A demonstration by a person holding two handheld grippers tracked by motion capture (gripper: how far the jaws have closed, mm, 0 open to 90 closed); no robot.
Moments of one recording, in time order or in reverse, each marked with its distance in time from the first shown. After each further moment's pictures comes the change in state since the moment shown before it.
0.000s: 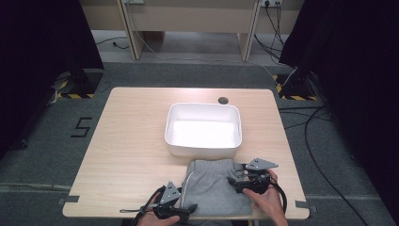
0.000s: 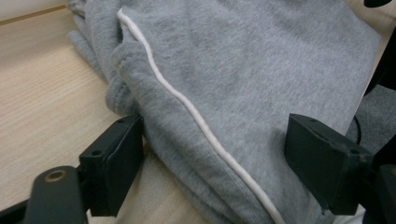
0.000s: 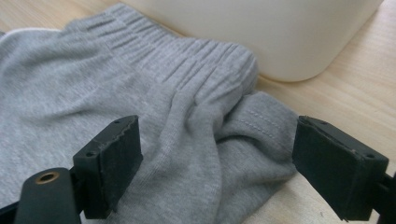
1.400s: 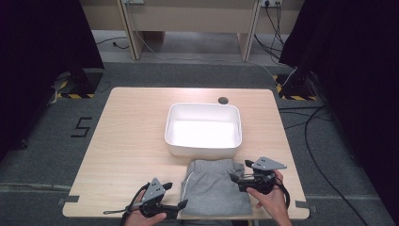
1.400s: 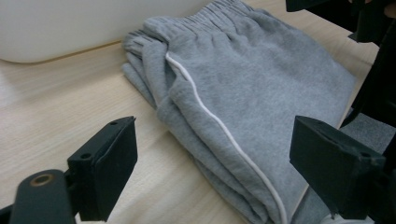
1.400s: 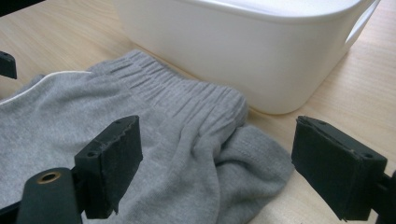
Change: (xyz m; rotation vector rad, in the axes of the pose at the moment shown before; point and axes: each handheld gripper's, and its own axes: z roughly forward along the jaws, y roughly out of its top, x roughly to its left) left arm 0.014 0.005 -0.036 -0.110 -0.014 -0.063; right arm 0.003 0.009 -0.024 -0.111 -0.004 -0.001
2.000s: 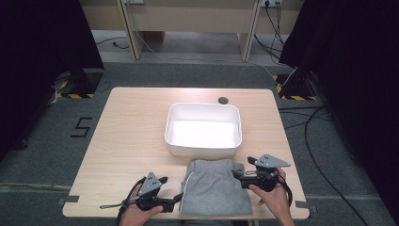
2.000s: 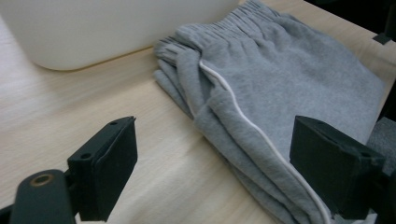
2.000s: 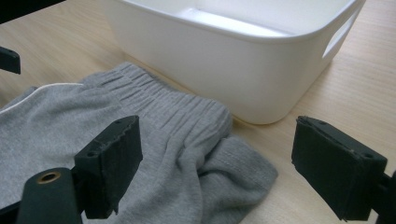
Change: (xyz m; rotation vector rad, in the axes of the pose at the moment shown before) left arm 0.017 0.007 0.000 0.008 0.040 0.009; right arm -0.007 0.006 -0.005 -0.026 -0.019 -0.004
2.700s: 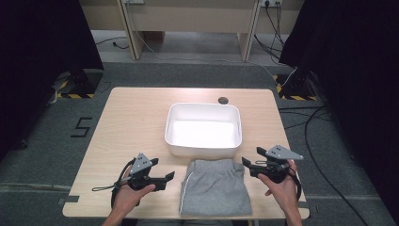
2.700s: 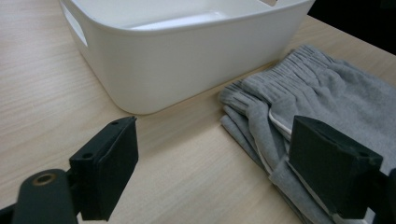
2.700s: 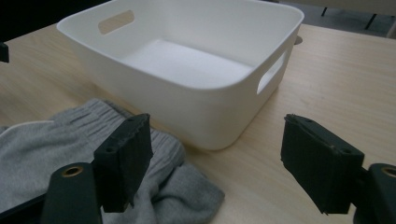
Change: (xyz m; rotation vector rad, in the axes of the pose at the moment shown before) left arm 0.043 0.033 -0.010 -0.051 0.094 -0.014; right arm -0.019 0.021 -0.022 -0.062 -0.092 0.023
